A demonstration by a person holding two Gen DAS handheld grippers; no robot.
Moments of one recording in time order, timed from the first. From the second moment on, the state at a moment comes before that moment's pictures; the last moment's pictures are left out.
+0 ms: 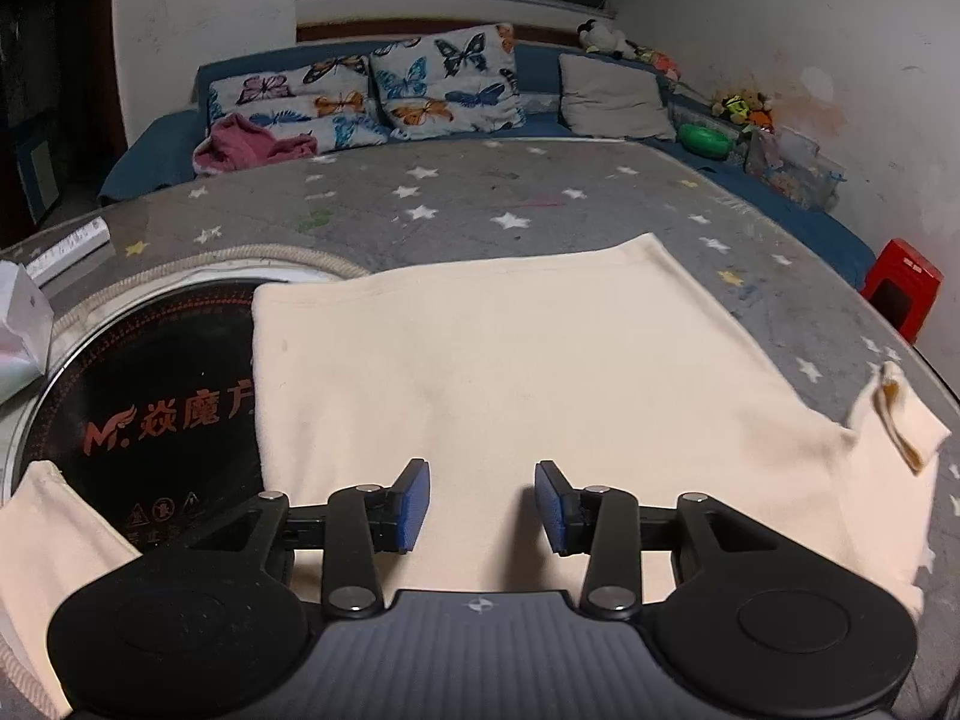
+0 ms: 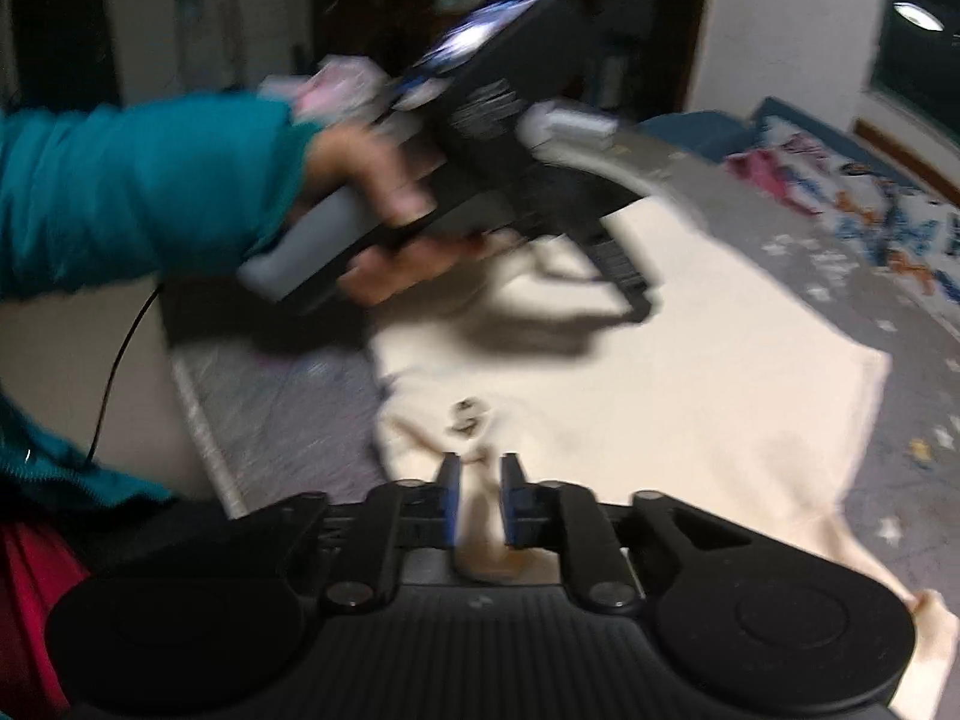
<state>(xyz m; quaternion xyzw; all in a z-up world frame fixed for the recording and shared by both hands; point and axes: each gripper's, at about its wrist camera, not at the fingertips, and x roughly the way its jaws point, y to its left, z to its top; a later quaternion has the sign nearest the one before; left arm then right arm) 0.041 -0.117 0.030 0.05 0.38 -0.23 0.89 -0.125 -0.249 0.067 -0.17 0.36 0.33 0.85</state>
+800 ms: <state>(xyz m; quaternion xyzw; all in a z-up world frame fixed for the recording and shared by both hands) -0.059 -0.178 0.032 0.10 0.35 -0.36 0.86 -0.101 -0.468 0.040 -0.04 0.36 -0.12 0.92</state>
